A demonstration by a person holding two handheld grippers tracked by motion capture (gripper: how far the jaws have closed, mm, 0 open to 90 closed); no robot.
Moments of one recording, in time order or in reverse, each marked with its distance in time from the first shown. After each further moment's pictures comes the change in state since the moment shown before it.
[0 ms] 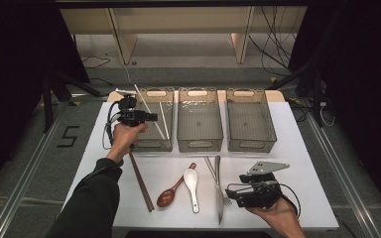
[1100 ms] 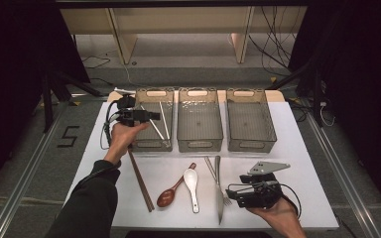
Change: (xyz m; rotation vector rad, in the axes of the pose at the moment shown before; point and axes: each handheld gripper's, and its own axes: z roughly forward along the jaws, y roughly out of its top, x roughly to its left) left arm -0.006 -0.001 -0.013 -0.011 -0.001 0.019; right arm -0.001 -0.001 -0.001 -0.002 0.002 0.001
